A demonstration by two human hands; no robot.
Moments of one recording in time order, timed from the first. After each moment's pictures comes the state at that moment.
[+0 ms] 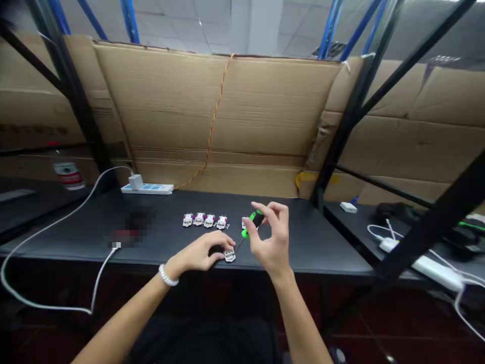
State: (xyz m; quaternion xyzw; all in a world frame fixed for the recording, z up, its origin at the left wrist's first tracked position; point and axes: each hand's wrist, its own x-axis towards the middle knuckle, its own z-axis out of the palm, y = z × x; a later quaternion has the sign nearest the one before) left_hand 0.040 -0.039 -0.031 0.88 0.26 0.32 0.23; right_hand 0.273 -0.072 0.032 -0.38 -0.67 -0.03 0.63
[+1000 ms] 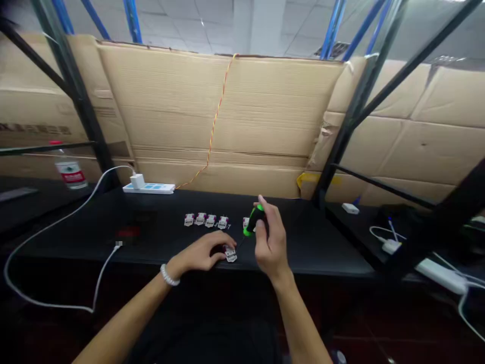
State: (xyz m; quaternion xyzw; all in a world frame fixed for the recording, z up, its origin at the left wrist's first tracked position) left_hand 0.039 -0.038 -0.034 0.88 0.28 0.31 0.23; right_hand 0.271 -0.073 0.031 -0.35 -0.71 0.03 0.61
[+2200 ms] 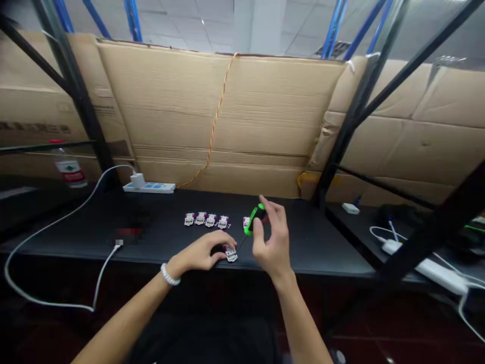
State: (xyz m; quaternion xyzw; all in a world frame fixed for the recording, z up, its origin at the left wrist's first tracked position) left_hand 0.040 -0.038 -0.034 0.88 0.28 0.31 0.22; right_hand 0.270 -0.075 0.036 -0.39 -0.69 -0.02 0.61
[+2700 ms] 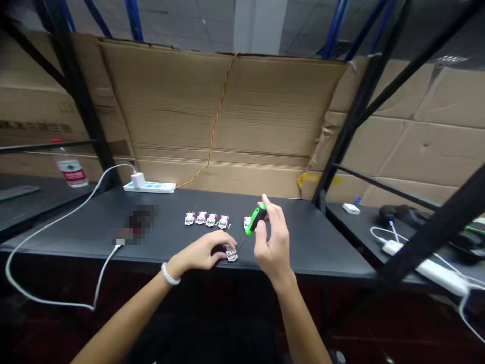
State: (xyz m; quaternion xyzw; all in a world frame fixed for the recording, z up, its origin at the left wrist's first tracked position) left_hand 0.041 -0.039 -0.033 0.88 0.28 0.31 0.22; right_hand 0.272 -0.076 0.034 -0.37 -0.71 -0.01 0.60
